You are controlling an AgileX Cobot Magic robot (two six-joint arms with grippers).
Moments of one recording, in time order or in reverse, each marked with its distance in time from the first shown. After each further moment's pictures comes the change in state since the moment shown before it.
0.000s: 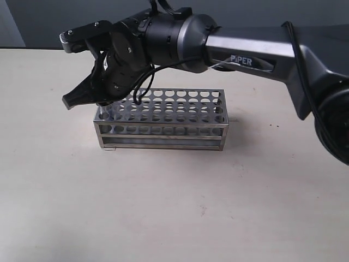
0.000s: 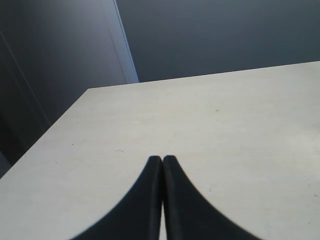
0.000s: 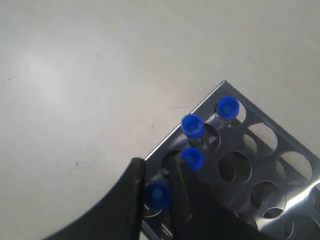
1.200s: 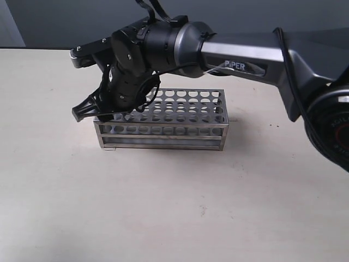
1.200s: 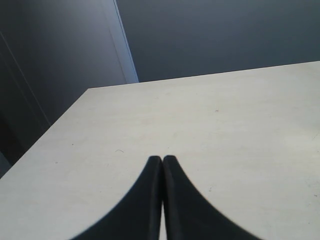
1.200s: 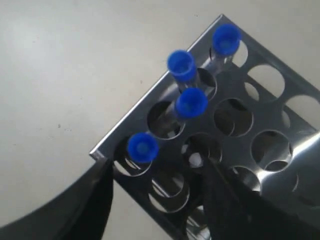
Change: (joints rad) left arm 0.000 0.000 0.000 0.000 0.000 0.000; right arm 0.000 0.021 0.000 -0.004 0.106 0.040
